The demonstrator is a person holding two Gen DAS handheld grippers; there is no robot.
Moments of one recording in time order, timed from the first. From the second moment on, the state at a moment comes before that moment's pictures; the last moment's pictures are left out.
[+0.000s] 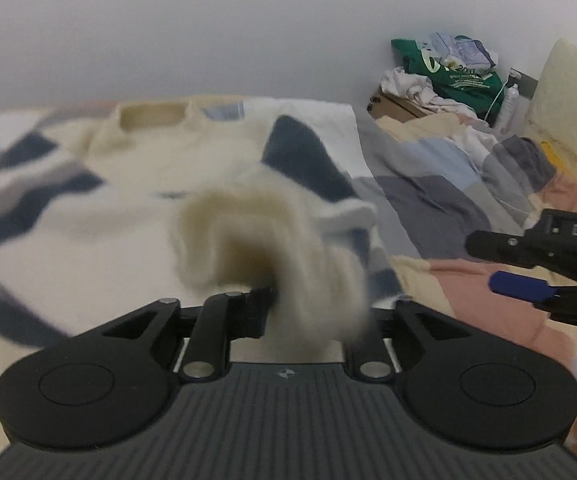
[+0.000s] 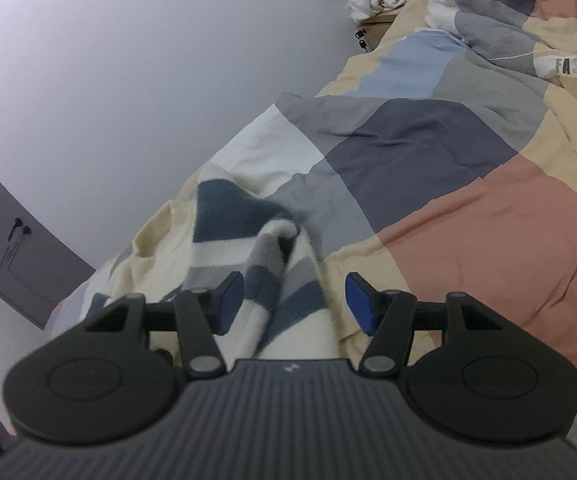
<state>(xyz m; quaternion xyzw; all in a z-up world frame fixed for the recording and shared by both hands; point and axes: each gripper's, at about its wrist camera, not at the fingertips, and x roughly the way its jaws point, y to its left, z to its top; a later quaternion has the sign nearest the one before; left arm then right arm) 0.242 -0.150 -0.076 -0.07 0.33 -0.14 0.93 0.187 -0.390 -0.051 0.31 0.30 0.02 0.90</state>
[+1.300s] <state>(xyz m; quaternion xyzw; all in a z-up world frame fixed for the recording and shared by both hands) 0.118 0.083 -0.047 -0.22 0.35 -0.01 0.91 0.191 -0.281 -0.053 0.07 0.31 0.06 0.94</state>
